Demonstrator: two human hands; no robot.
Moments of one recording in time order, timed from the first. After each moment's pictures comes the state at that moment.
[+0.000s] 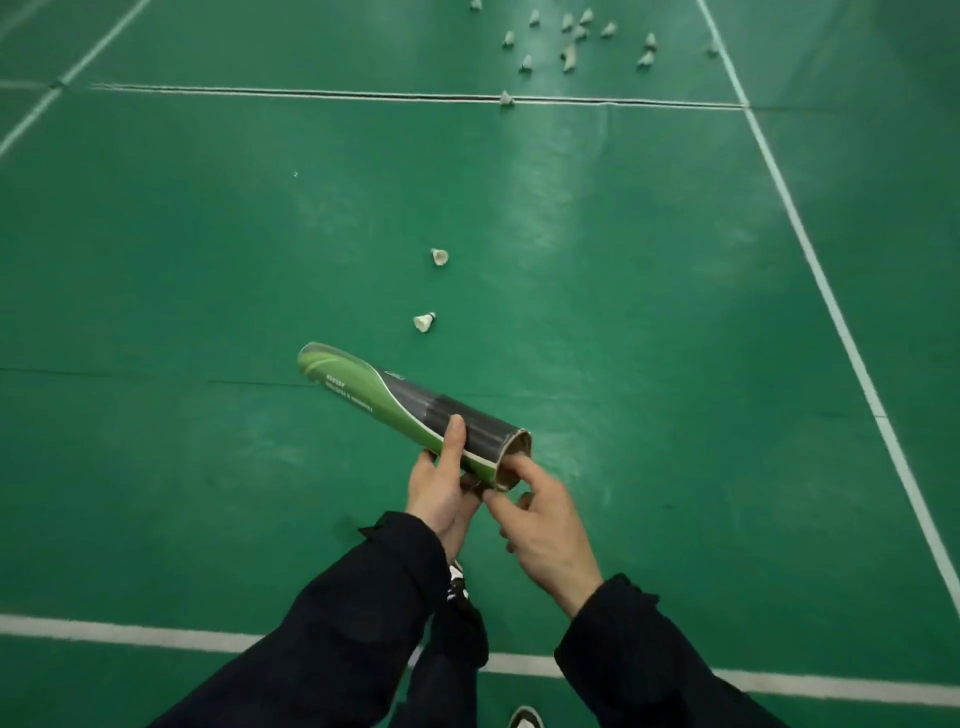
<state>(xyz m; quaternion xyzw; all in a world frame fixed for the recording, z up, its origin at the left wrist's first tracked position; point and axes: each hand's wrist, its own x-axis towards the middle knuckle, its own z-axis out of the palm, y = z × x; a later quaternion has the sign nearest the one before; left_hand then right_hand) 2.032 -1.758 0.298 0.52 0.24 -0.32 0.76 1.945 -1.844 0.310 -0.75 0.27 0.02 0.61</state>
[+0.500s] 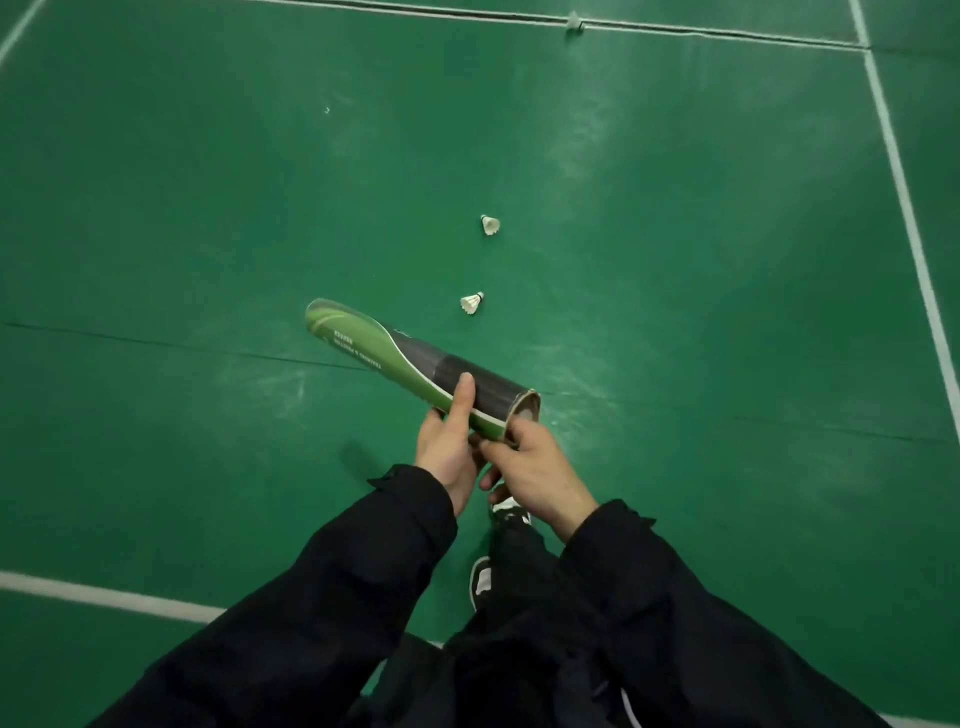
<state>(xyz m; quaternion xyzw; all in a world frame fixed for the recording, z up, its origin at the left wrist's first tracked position) 2.255 -1.733 0.272 0.54 0.27 -0.33 0.73 2.197 -1.824 0.295 -0.68 0.26 0.16 0.67</state>
